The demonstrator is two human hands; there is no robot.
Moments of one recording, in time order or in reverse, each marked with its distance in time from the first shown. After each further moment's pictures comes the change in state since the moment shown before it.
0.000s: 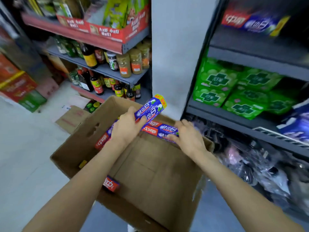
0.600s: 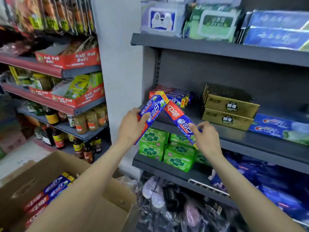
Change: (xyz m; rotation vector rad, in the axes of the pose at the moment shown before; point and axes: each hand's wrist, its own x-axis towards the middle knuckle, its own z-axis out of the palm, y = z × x) left_hand 0.034 0.295 0.024 -0.310 0.253 0.266; right_hand -0.022 0.212 -0.245 0.444 0.582 0.306
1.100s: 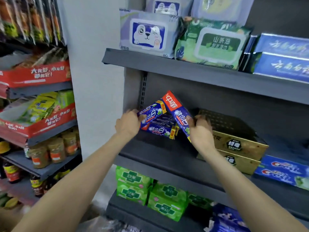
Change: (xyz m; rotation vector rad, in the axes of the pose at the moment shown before) left_hand 0.193 0.007 0.080 0.288 -0.037 0.046; right_hand 0.171 -0.029 0.020 -0.082 0.132 -0.068
